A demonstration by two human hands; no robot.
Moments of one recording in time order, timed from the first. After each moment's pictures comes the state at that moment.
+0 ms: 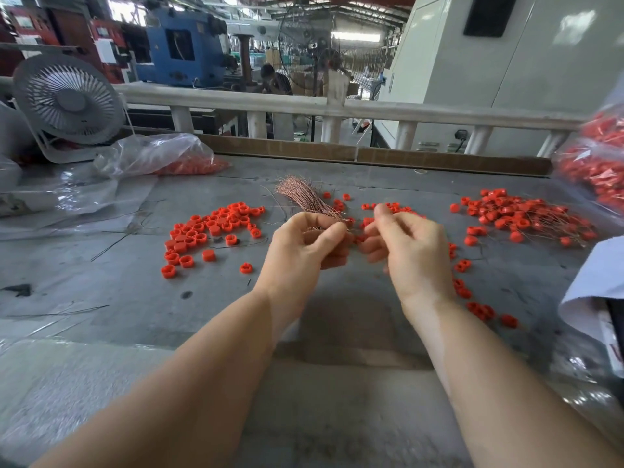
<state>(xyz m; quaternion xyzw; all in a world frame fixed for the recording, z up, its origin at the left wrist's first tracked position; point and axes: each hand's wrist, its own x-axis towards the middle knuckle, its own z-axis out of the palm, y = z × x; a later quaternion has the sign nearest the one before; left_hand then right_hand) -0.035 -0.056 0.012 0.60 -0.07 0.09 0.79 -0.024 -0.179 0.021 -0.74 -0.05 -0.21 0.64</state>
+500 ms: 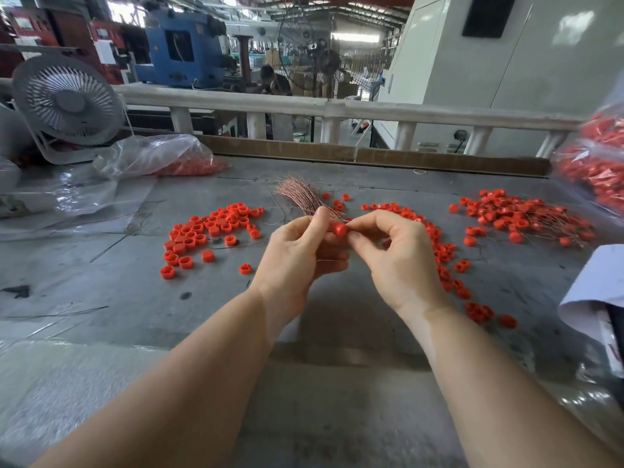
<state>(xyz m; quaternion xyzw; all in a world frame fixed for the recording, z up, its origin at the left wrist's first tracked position) -0.039 -0.056 0.021 0.57 -0.05 0.04 0.82 -0.026 -0.177 0.020 -0.80 -0.19 -0.24 0.51</state>
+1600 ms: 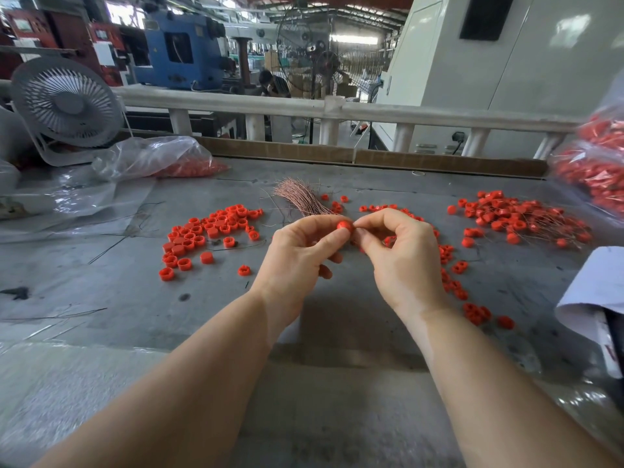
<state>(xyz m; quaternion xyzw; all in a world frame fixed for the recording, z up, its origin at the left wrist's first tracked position) -0.039 -0.054 0.016 0.65 -0.09 0.08 0.75 -0.026 -0.179 0.020 -0.80 -0.15 -0.29 0.50</state>
